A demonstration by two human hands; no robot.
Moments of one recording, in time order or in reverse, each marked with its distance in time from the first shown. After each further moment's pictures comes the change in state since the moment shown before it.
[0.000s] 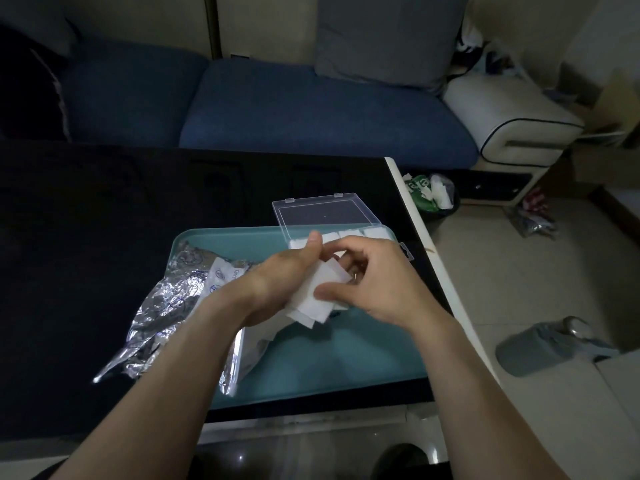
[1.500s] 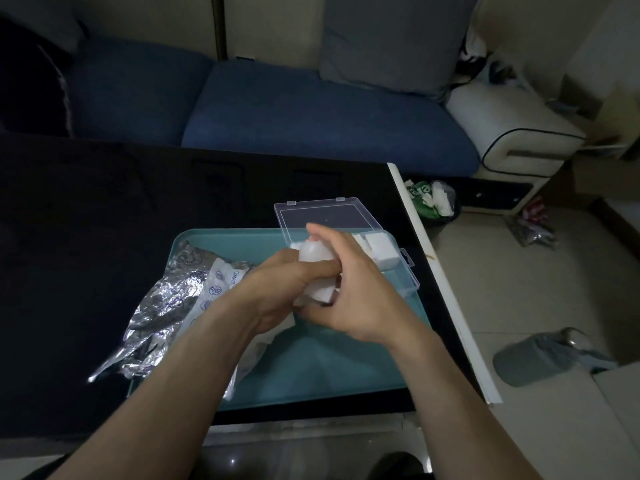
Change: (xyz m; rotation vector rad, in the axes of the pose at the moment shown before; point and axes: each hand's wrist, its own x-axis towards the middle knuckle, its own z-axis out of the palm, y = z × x) left_hand 0.001 -0.005 0.004 -0.325 -0.038 0.079; right_hand 0.005 0.002 0.027 -0.029 -0.026 -0.102
